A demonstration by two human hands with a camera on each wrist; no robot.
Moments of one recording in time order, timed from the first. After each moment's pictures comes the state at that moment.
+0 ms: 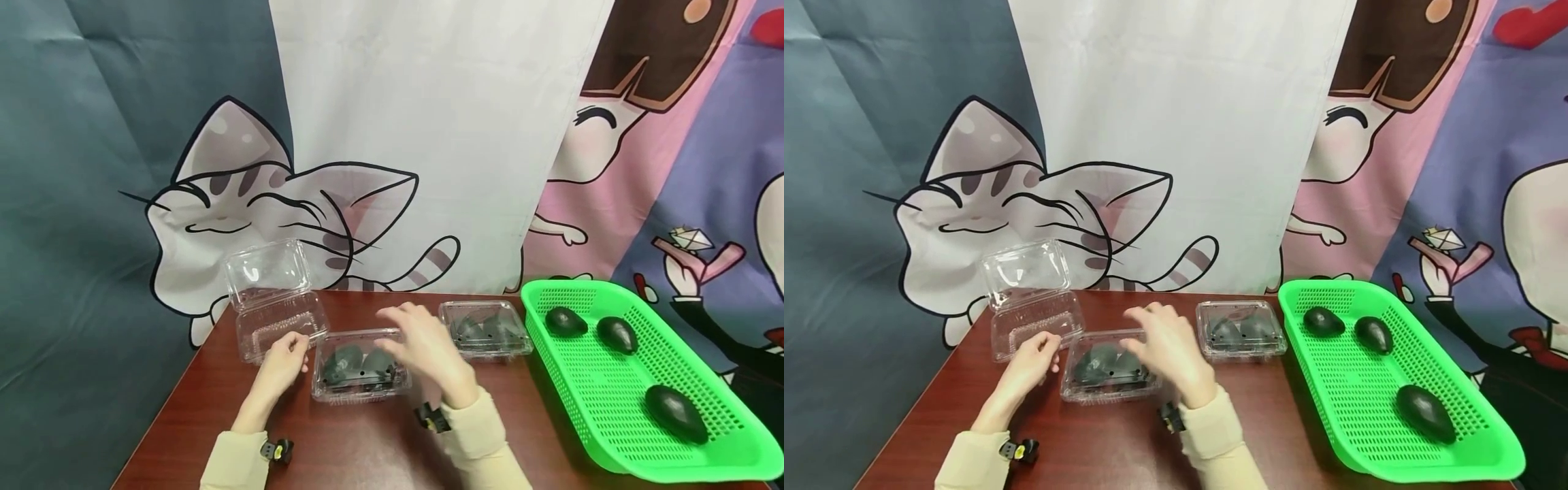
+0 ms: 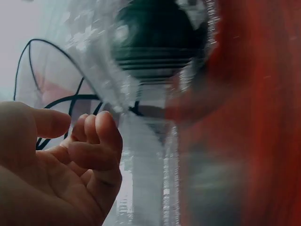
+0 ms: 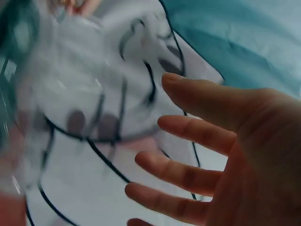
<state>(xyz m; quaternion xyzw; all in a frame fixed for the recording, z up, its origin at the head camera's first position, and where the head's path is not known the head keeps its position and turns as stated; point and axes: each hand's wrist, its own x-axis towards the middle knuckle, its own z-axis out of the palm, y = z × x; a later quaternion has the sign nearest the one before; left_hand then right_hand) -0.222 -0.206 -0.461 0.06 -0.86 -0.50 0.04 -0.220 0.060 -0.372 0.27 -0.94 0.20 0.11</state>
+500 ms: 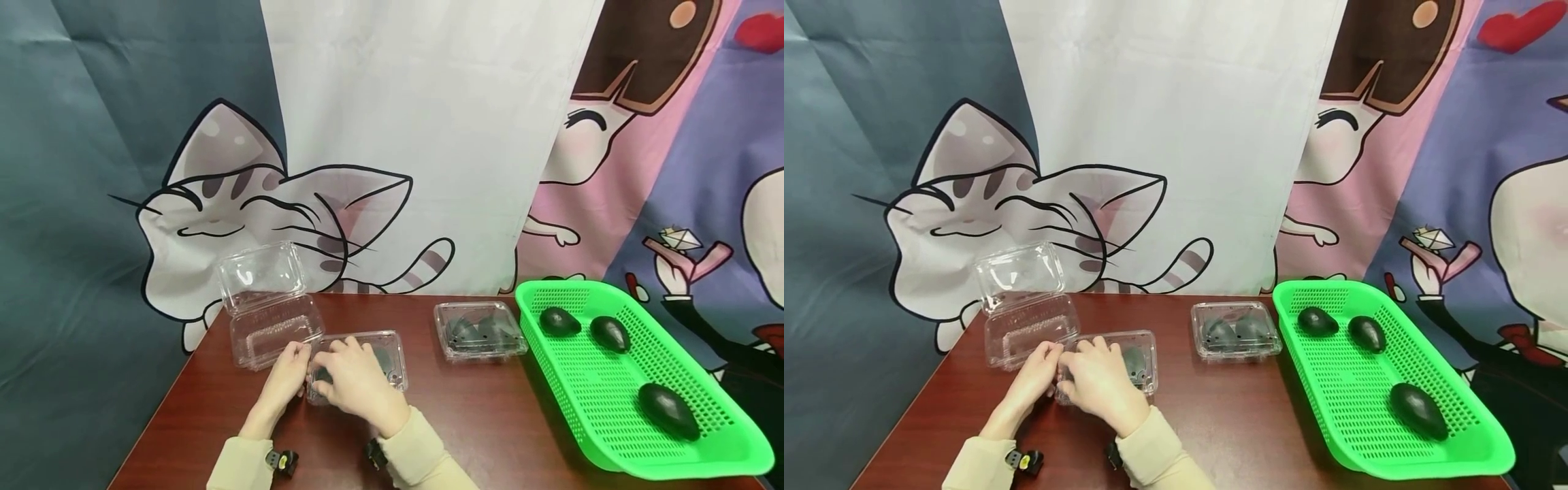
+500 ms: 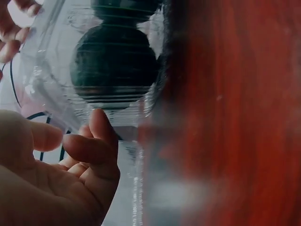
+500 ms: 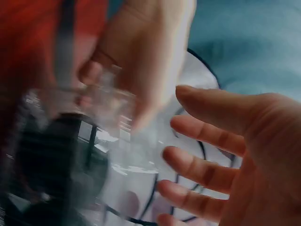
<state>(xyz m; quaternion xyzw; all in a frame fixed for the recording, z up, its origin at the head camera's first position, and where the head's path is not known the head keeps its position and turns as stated) -0.226 -0.195 -0.487 0.07 -0.81 -0.58 -0.01 -0.200 -0.029 -0.420 0.35 -0.92 0.09 0.14</state>
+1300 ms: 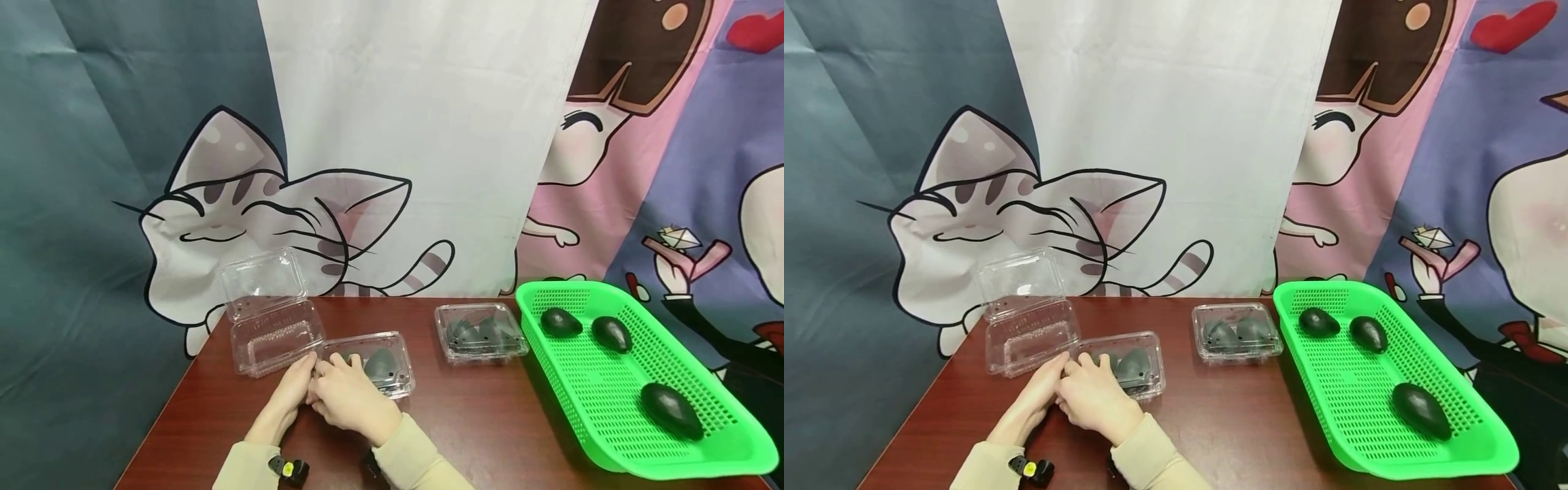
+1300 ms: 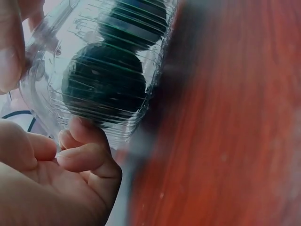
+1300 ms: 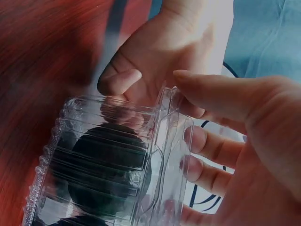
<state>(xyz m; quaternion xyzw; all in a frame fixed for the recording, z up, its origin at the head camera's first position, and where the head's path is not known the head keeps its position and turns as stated) -0.224 -0.189 -0.503 0.07 -0.72 -0.68 -0.07 -0.199 -0.039 -0.448 0.42 -0.90 0.02 0.15</state>
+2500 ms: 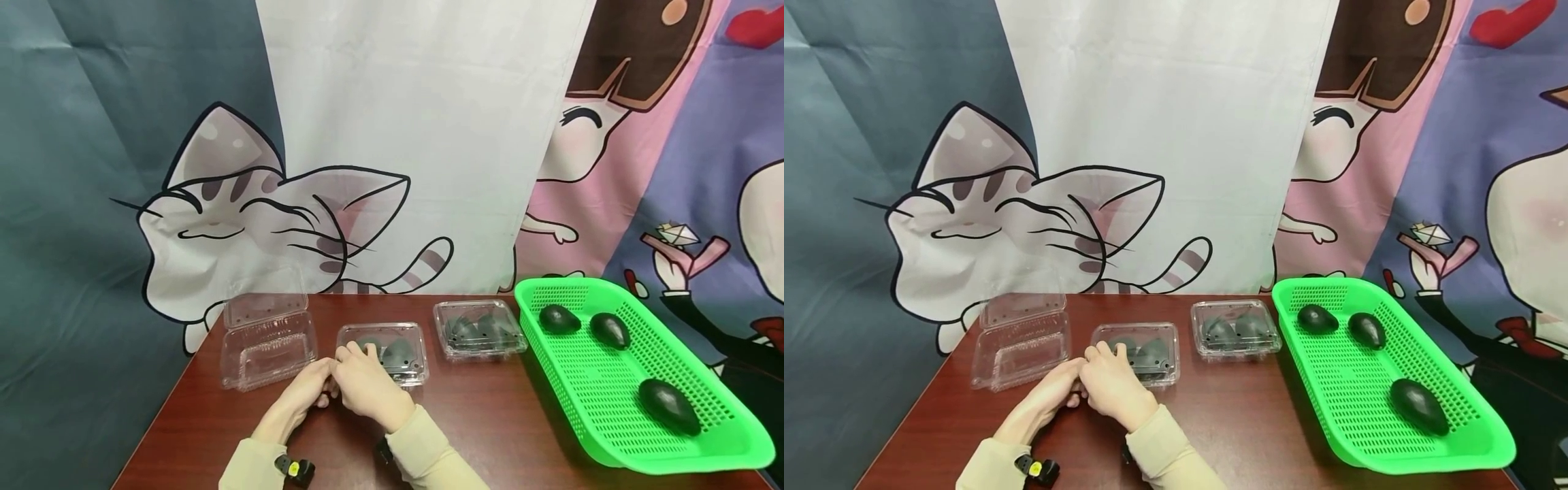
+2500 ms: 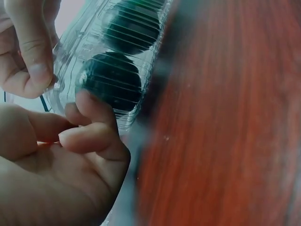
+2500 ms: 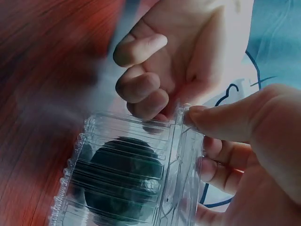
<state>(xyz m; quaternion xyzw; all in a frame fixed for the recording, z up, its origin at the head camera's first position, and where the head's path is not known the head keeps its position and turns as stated) -0.221 -0.169 -0.506 -0.01 -0.72 -0.68 -0.13 -0.211 -0.016 -0.453 0.39 -0.90 -0.01 0.18</state>
